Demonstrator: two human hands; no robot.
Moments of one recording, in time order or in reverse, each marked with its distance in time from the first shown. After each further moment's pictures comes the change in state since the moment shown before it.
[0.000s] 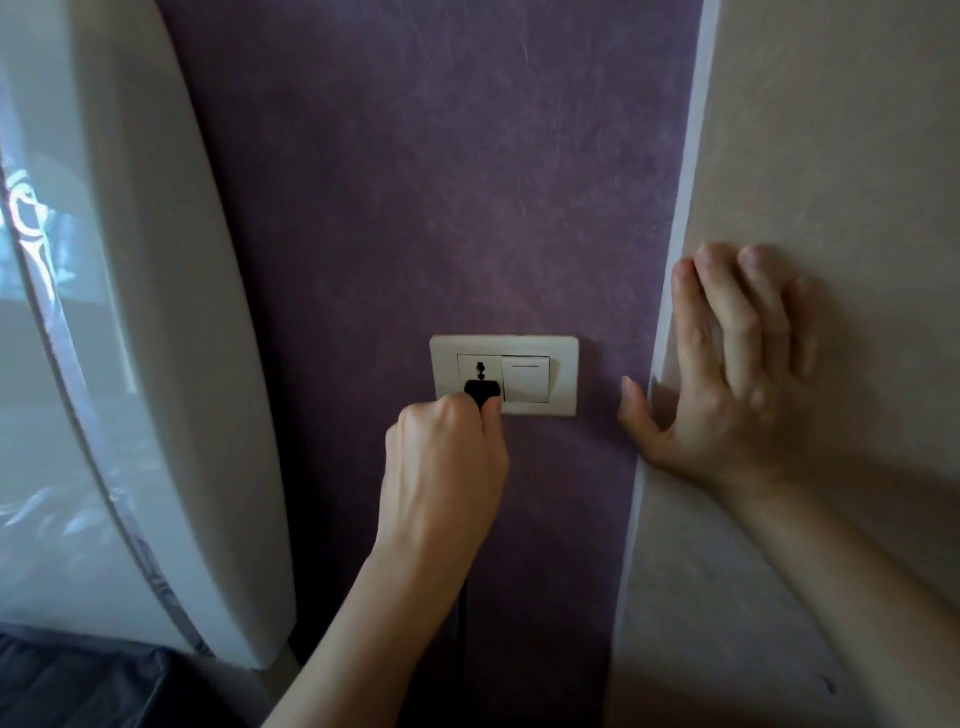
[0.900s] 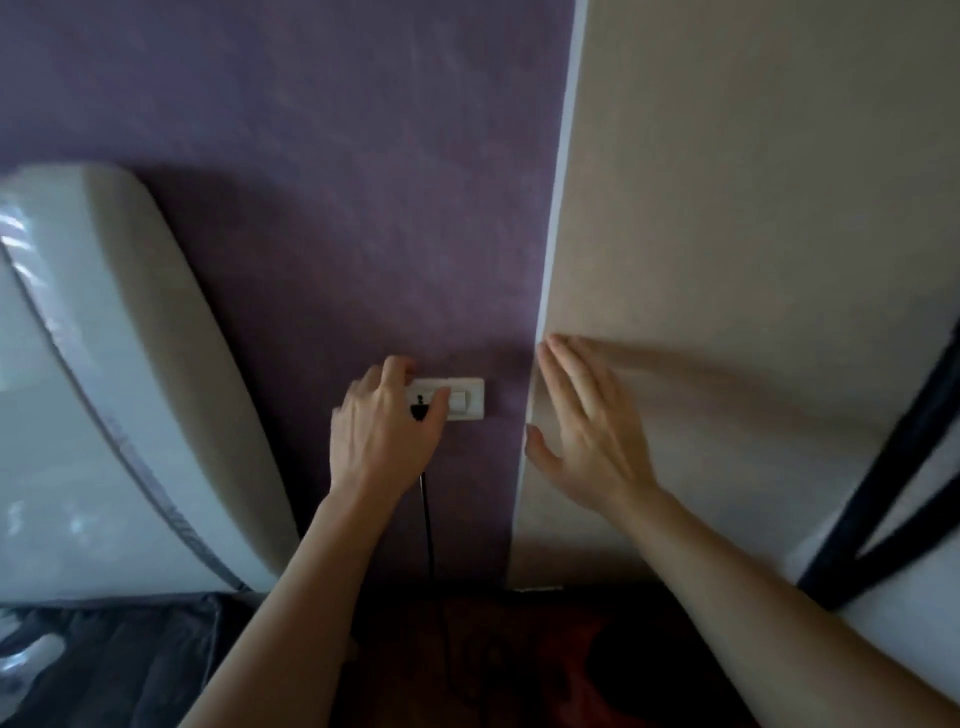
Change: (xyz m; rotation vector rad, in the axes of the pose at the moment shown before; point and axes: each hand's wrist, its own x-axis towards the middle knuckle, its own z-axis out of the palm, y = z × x) left_hand 0.054 0.038 -0.105 -0.080 -0.328 -0.049; right_hand 0.082 -0.005 -0.111 0.262 -0.645 0.129
